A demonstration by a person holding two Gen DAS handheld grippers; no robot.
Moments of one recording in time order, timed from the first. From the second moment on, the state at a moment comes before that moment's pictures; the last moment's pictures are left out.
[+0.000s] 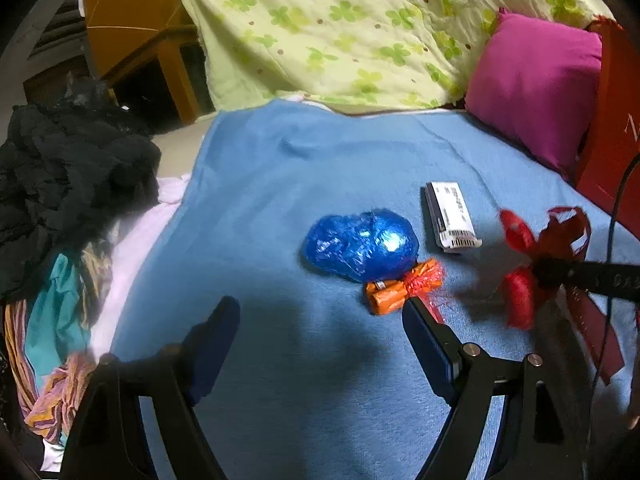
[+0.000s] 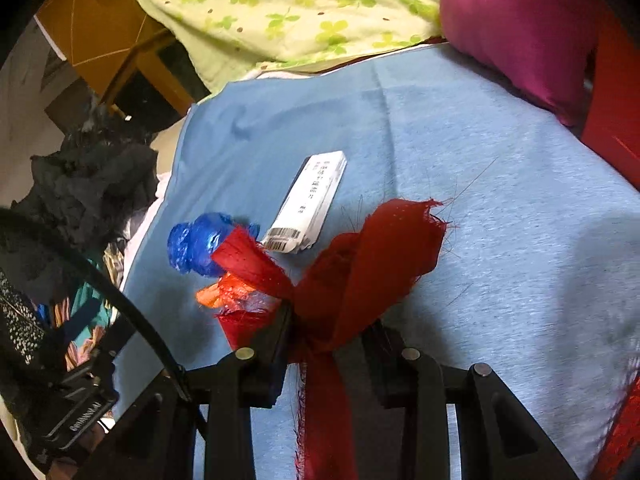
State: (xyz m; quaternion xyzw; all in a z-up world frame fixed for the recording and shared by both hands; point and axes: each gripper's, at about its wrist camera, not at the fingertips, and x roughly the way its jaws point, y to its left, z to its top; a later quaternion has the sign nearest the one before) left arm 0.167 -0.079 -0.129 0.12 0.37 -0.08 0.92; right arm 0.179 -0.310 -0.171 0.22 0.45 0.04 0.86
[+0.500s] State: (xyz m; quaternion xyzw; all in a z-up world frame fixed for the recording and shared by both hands) left arm 0.224 -0.104 -0.190 0.05 0.46 -0.18 0.87; right arm 0.182 -0.336 -0.182 0.26 0.45 0.03 0.85
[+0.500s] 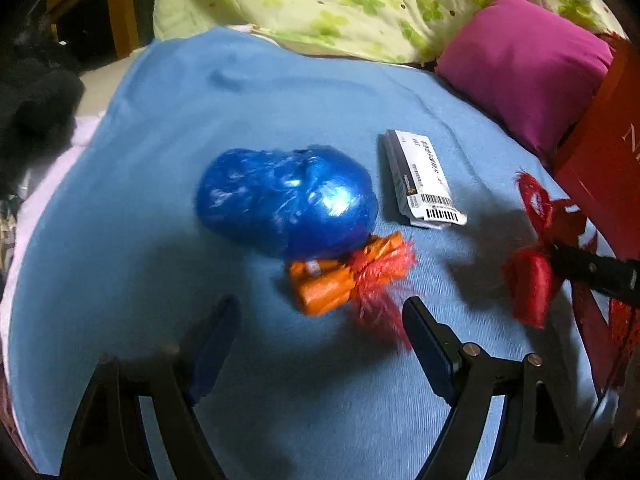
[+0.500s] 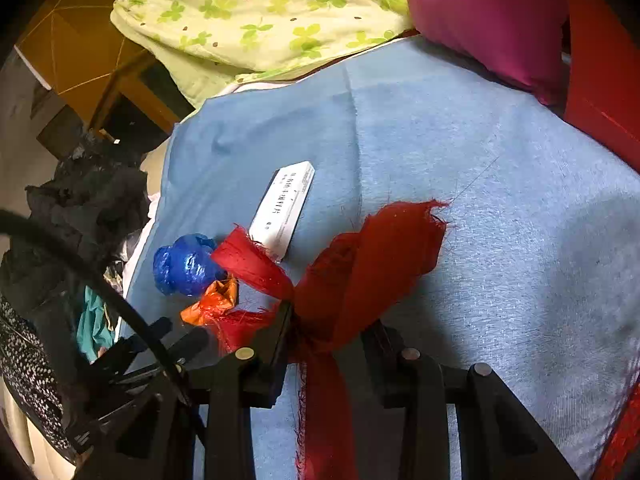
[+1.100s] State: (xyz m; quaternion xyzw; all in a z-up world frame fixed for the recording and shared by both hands) left arm 0.236 -0.111 -0.204 0.02 0.48 -0.18 0.86; right arm 0.176 -0.333 -0.174 0.26 0.42 0.03 0.87
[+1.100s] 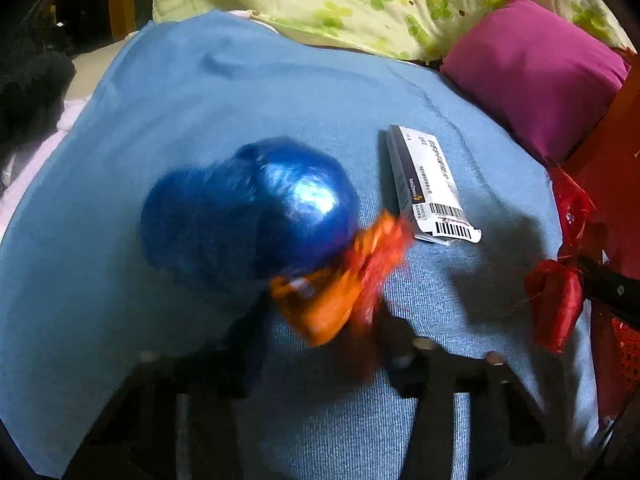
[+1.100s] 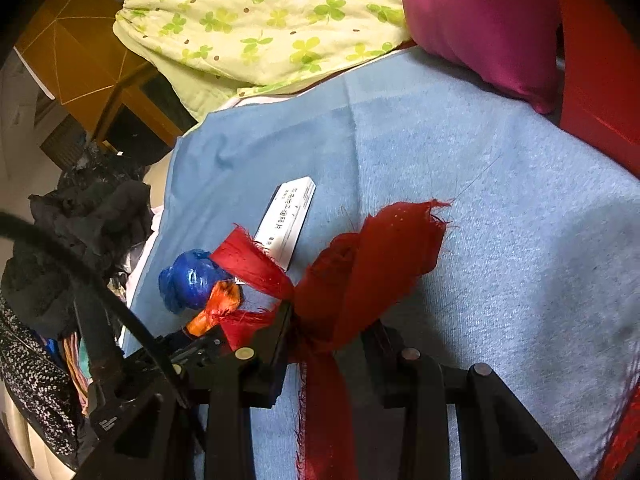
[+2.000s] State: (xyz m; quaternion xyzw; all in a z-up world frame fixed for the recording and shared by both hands) left arm 0.168 -0.104 -0.175 0.06 0.46 -0.21 0.86; right arm 0.178 -0.332 -0.176 0.24 0.44 0.01 0.87
